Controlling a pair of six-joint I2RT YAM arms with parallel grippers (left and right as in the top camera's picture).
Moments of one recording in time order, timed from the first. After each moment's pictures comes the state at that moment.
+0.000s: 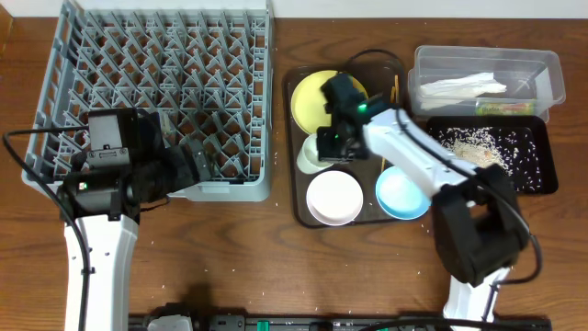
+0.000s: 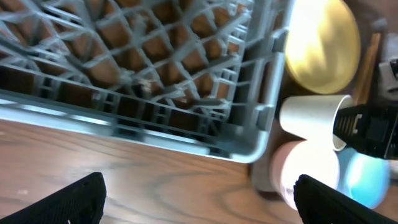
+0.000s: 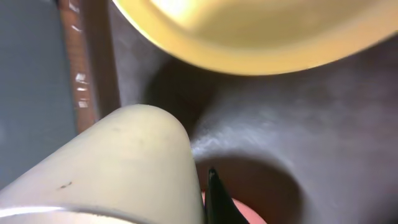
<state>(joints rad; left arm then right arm) 0.10 1.18 1.14 -1.05 0.32 -0.29 0.48 1.98 1.48 -0.81 -0.21 0.48</state>
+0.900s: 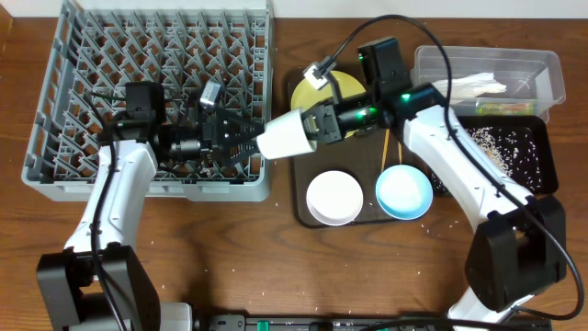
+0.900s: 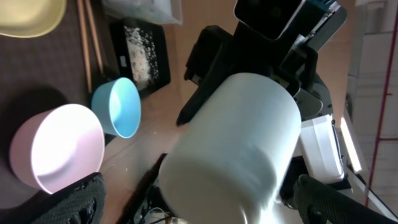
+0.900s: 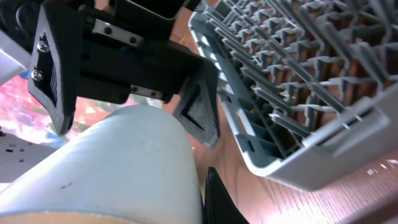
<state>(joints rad) 0.09 1.58 1.13 -0.82 1.47 -0.17 0.42 1.83 1.48 -0.54 -1.14 0.14</state>
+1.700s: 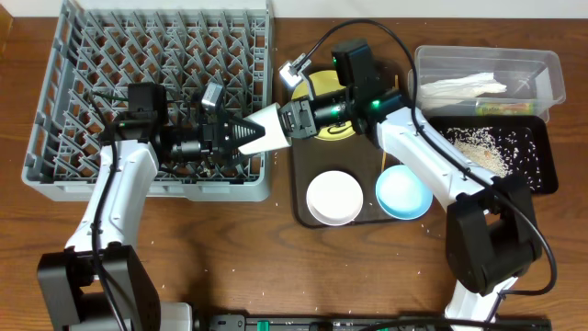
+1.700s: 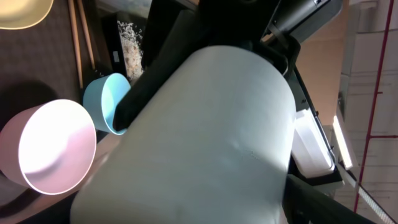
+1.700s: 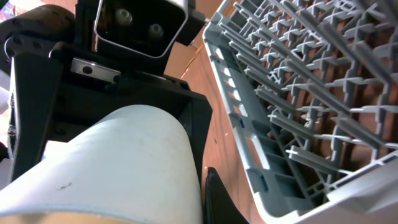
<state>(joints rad) 0.09 1.58 1.13 -0.84 1.48 -0.17 0.48 1.94 1.48 -0.22 -1.19 0.39</state>
